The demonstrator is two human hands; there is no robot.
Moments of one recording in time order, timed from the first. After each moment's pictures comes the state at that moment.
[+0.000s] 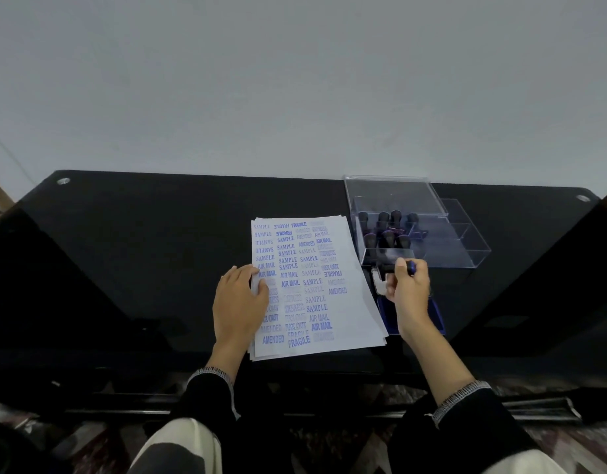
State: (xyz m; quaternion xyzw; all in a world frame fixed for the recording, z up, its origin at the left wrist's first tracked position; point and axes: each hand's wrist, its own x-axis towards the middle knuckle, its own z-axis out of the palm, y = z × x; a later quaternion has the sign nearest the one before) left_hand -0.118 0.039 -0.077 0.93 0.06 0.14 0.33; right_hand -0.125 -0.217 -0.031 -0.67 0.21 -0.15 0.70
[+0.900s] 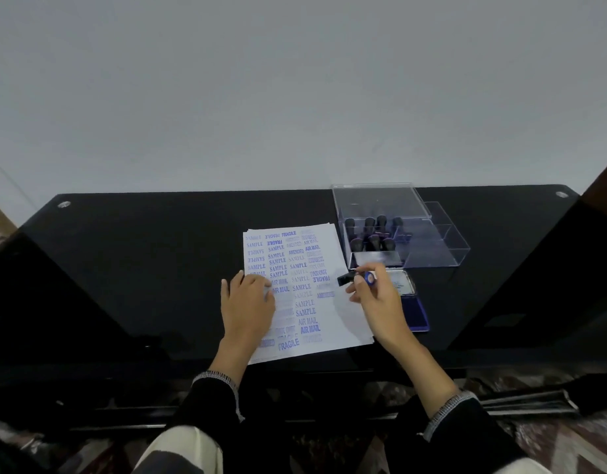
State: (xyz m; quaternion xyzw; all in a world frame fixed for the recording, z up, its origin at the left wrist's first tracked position) left_hand -0.113 0.019 -0.066 0.97 0.01 0.10 0.20; right_hand -0.160 -0.206 -0.021 -0.78 0.03 -0.09 0.62
